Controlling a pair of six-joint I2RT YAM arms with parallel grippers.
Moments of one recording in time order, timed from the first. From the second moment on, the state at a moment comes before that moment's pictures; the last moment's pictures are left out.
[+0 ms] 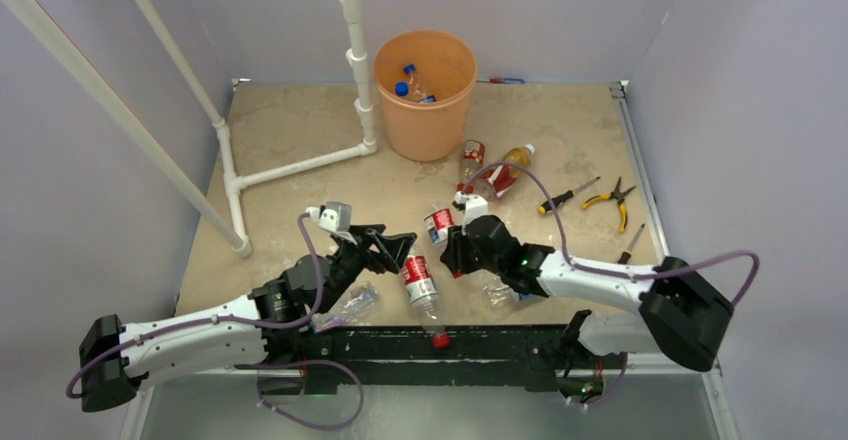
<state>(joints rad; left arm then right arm) -1.15 0.65 0.33 0.31 -0.56 -0.56 0.92 1.28 0.53 0.06 0.15 0.54</state>
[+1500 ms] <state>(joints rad) -1.15 0.44 0.65 0.23 -0.18 -0.28 0.92 0.75 0.73 0.05 -0.46 0.29</state>
